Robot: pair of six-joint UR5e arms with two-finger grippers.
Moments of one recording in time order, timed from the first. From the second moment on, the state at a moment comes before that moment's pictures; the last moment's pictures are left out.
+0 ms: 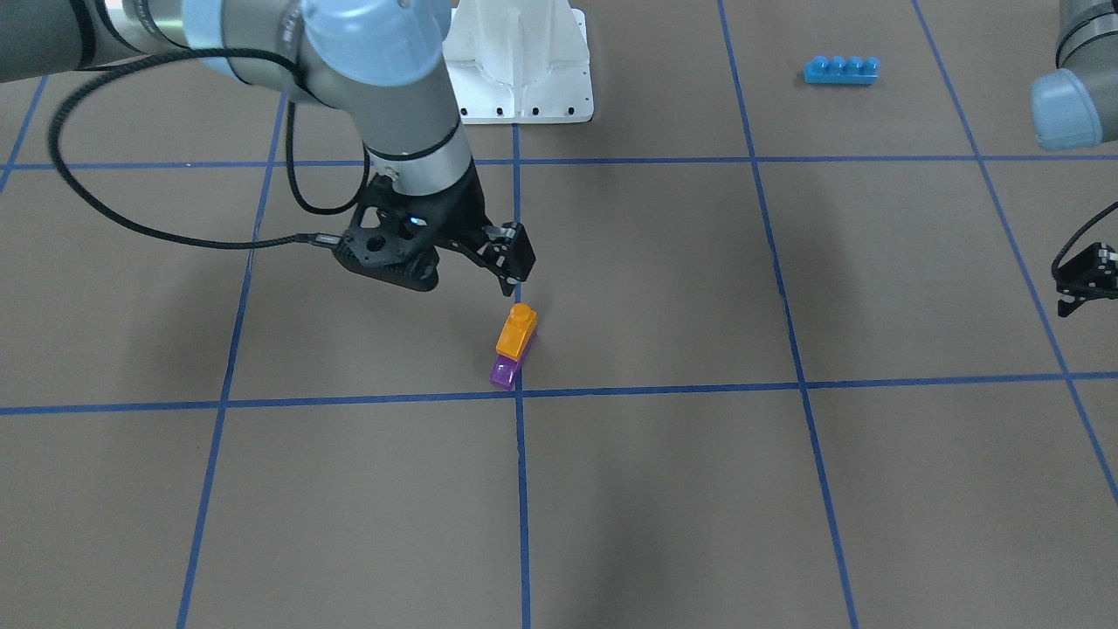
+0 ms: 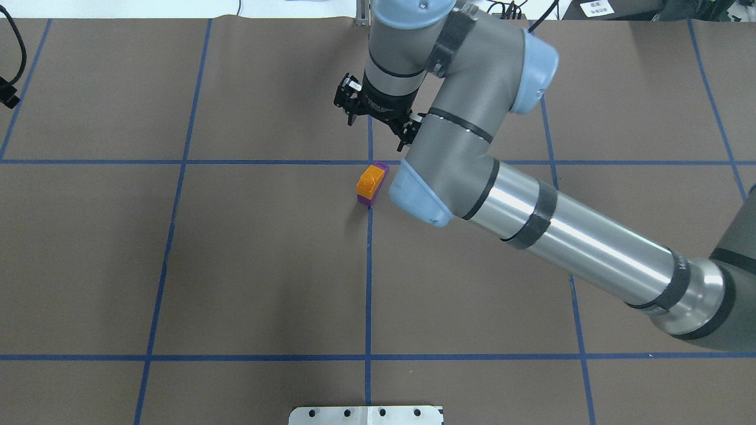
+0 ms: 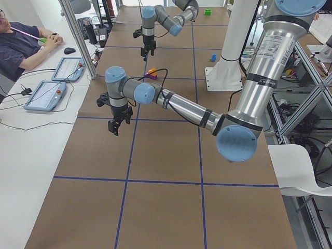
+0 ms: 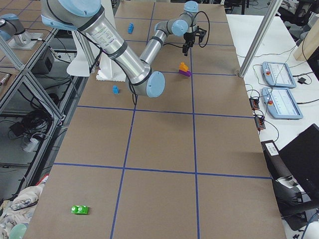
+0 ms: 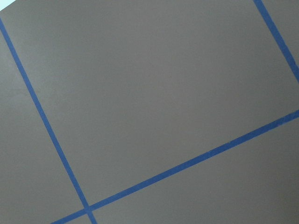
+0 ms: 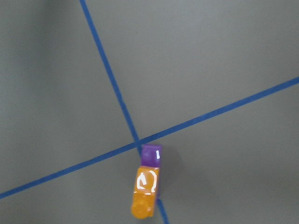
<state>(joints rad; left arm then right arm) -1.35 -1.84 -1.66 -1.50 -2.16 0.06 0.78 -0.71 1.70 -1.78 2.06 1.40</state>
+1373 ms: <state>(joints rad) -1.56 -1.63 -1.60 -1.58 -2.31 0.14 1.51 -1.56 1.73 -1.57 2.28 0.21</state>
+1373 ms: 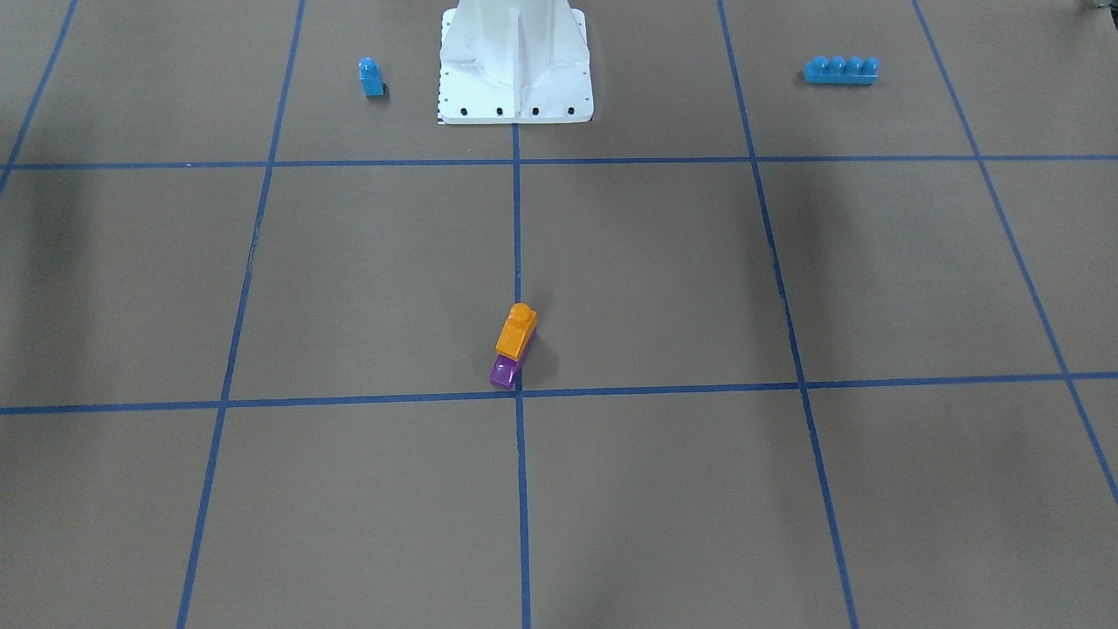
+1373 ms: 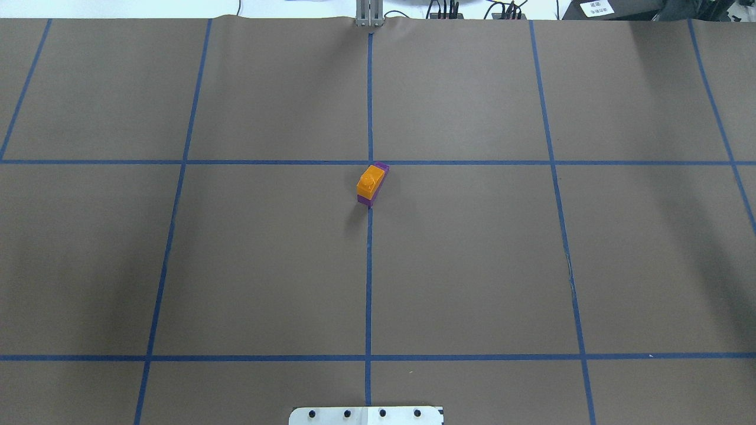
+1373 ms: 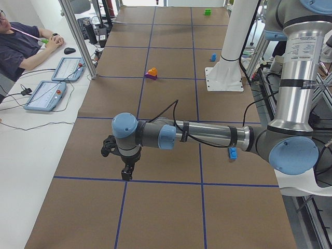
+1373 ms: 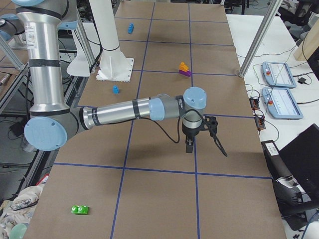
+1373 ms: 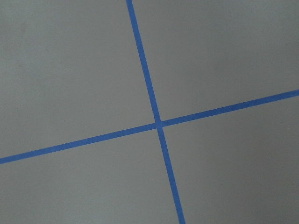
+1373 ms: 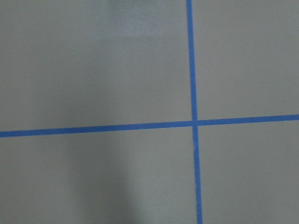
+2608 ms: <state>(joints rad) -1.56 -1.55 -1.60 -1.58 -2.31 0.13 1.53 -1.62 1.70 -1.62 2.39 0.16</state>
